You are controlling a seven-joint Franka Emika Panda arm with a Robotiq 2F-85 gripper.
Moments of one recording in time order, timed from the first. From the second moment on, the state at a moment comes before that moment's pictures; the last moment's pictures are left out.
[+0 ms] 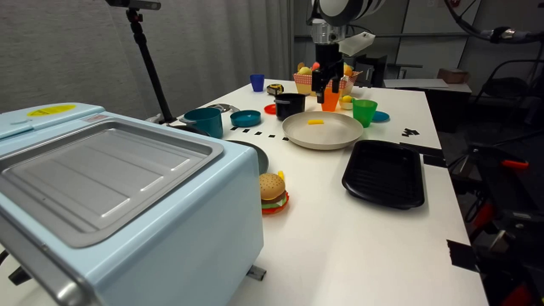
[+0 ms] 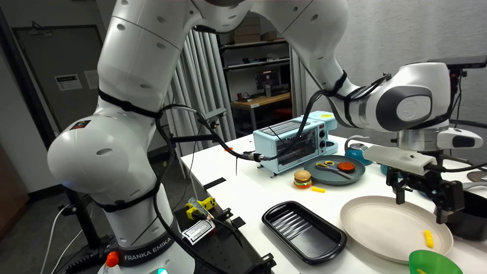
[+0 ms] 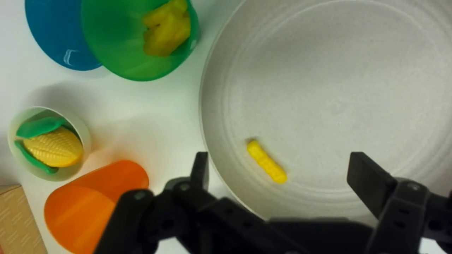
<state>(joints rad) -0.21 0.57 -0.17 -1.92 -0.06 2.49 -0.07</state>
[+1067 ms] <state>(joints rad) -0.26 0.71 -0.07 -1.75 -0.09 2.37 -0.47</state>
